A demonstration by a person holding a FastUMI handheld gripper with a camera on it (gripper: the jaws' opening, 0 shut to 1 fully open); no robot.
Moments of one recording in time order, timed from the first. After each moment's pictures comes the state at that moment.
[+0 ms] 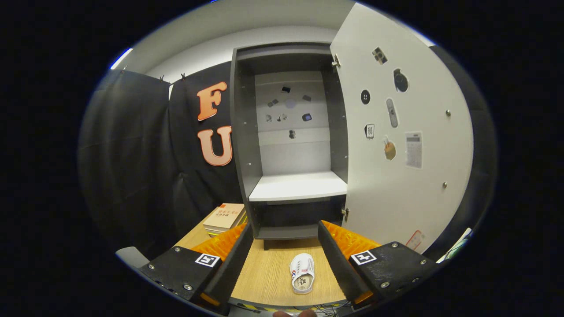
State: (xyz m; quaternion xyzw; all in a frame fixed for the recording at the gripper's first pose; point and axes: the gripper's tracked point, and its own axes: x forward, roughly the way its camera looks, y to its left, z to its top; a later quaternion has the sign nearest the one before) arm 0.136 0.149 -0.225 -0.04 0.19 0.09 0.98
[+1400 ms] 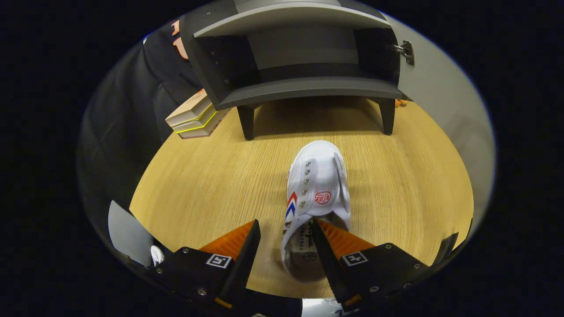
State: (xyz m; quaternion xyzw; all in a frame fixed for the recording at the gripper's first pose) arm 0.155 0.118 -0.591 -0.04 0.52 0.13 0.84
